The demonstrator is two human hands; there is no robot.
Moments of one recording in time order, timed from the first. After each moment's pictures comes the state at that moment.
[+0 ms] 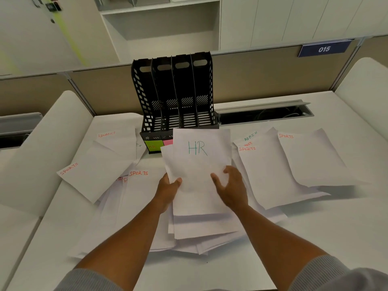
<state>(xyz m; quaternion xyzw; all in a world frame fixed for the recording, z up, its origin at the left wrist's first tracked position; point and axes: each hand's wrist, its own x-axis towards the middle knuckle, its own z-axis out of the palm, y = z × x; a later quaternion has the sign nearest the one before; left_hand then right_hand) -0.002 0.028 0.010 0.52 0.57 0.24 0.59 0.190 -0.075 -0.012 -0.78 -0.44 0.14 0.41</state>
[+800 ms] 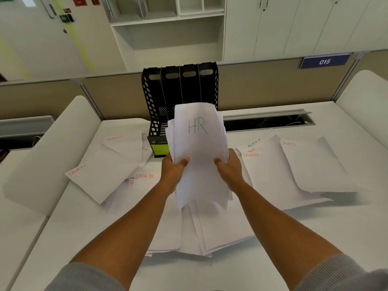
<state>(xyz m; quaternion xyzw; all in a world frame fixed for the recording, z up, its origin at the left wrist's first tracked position) 0.023 0.054 0.063 0.50 0.53 0.38 0.56 0.184 -0.027 0.062 -0.70 -0.34 0.30 0.55</state>
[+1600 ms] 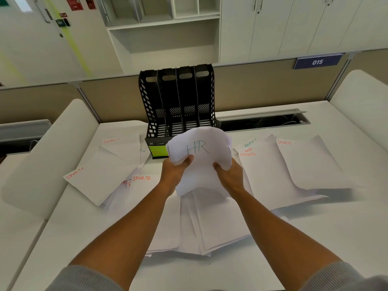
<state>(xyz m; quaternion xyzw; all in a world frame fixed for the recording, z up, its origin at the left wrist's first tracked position) 0.024 0.042 0.073 0.55 0.49 0.37 0.57 0.181 -0.049 0.047 -0.70 -0.33 0.27 0.58</state>
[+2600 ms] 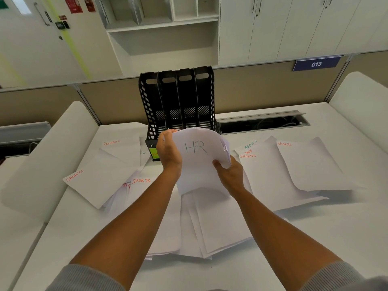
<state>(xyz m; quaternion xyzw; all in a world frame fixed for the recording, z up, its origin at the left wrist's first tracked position) 0.053 0.056 0.129 0.45 0.47 0.57 0.50 0.179 -0.041 0.057 -0.71 -0.32 0.26 0.57</state>
